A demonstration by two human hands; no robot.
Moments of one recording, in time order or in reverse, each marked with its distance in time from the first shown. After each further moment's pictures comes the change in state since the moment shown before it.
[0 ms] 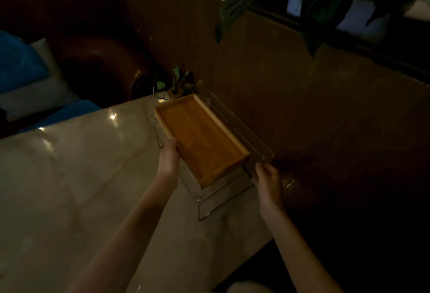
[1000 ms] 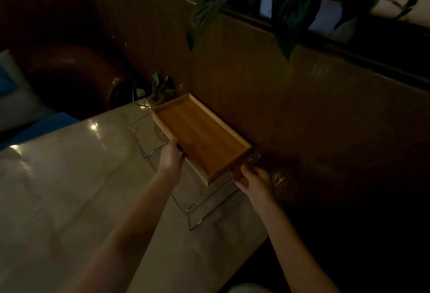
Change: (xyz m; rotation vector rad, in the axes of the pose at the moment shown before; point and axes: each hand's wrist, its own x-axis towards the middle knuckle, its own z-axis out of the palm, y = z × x) left_hand 0.026 0.006 0.041 -0.167 -0.037 -0.140; right_hand 0.022 -0.005 -0.002 0.324 -0.113 0.286
